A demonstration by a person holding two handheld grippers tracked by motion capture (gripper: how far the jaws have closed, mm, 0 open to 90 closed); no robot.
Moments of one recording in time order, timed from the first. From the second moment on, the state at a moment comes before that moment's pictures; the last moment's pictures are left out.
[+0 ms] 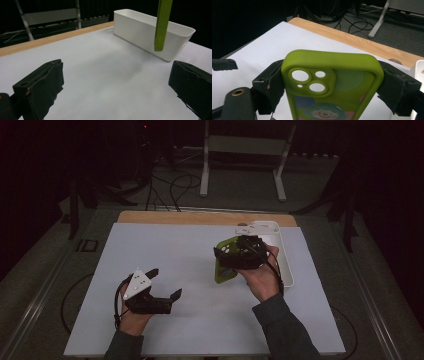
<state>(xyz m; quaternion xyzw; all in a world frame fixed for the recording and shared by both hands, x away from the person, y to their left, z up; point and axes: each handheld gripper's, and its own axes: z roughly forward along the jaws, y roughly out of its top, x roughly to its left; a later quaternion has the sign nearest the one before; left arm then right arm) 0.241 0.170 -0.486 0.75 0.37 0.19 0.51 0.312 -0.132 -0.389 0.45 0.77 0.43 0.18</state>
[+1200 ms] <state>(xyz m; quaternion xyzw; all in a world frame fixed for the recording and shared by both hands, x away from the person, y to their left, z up) 0.232 0.208 -0.496 0.74 0.39 0.22 0.50 0.330 -0.146 -0.384 0.47 0.75 0.41 0.20</state>
